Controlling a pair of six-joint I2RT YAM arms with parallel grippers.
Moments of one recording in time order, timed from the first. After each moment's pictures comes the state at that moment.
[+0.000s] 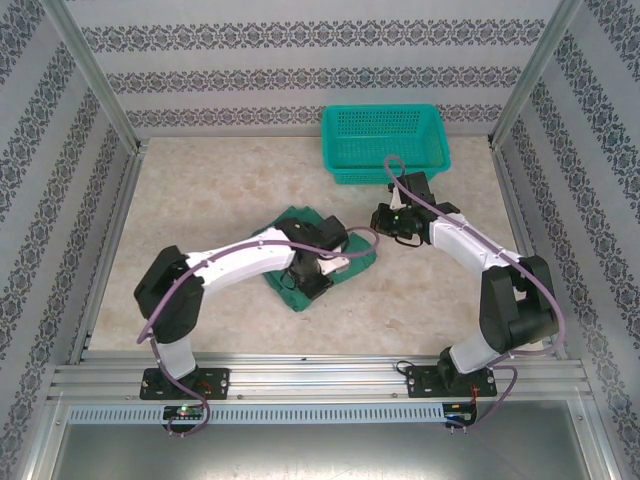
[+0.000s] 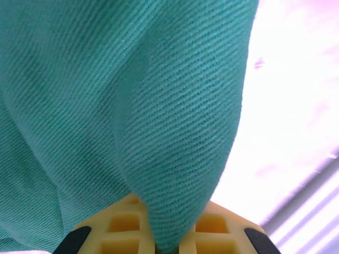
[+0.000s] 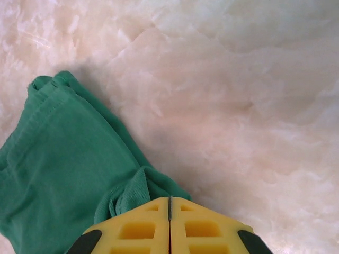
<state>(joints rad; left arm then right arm) -0.85 1.78 1.40 -1.04 0.15 0.01 0.27 1.55 1.02 -0.42 -0.28 0.52</state>
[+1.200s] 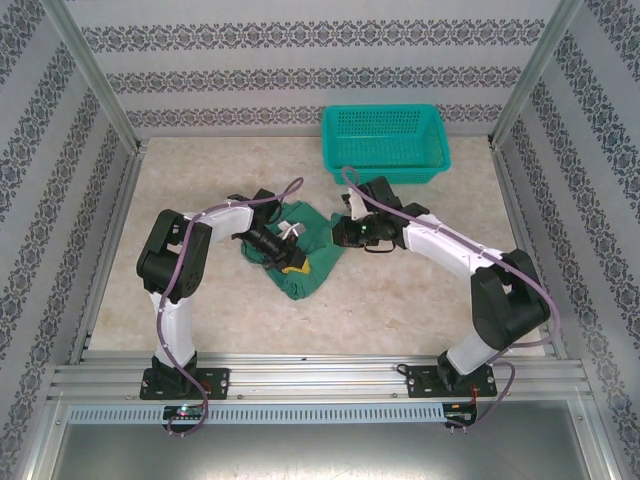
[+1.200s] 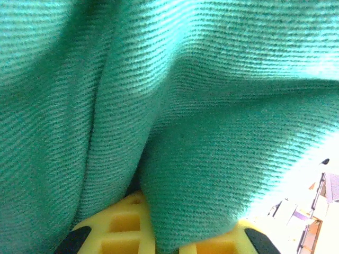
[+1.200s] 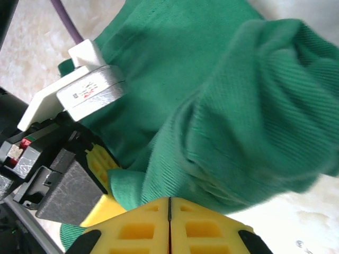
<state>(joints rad) -0.36 2.00 1.29 -0.87 0.96 -0.15 0.50 1.60 1.11 -0.45 -0.44 0.46</state>
